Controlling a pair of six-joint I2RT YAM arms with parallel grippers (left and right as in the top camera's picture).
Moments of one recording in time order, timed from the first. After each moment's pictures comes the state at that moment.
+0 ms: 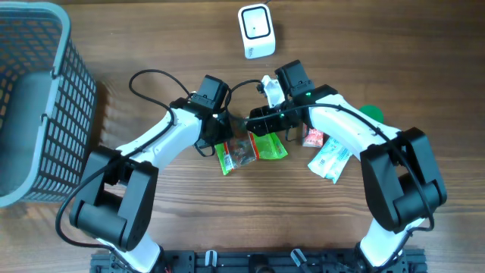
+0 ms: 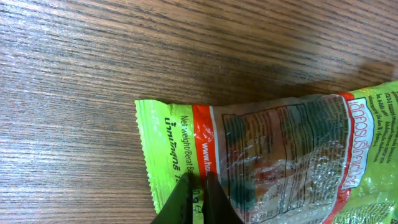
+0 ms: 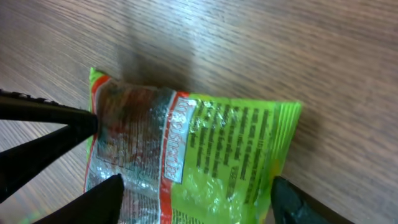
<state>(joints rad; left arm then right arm) -0.42 1.80 1.07 -0.60 0.09 -0.65 0.43 1.91 1.20 -0.50 -0.43 0.14</state>
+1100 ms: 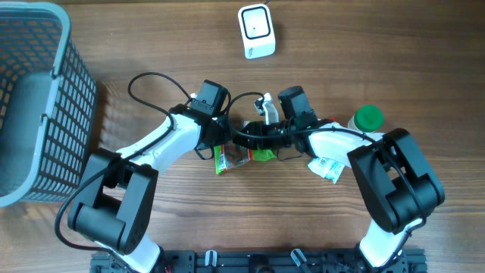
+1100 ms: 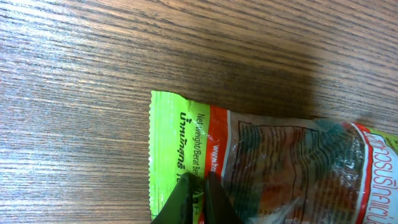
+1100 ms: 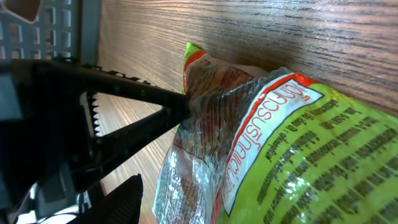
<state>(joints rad) -0.43 1.79 1.01 -0.51 0.07 -0.65 0.47 1.91 0.88 0.10 -0.78 0.51</state>
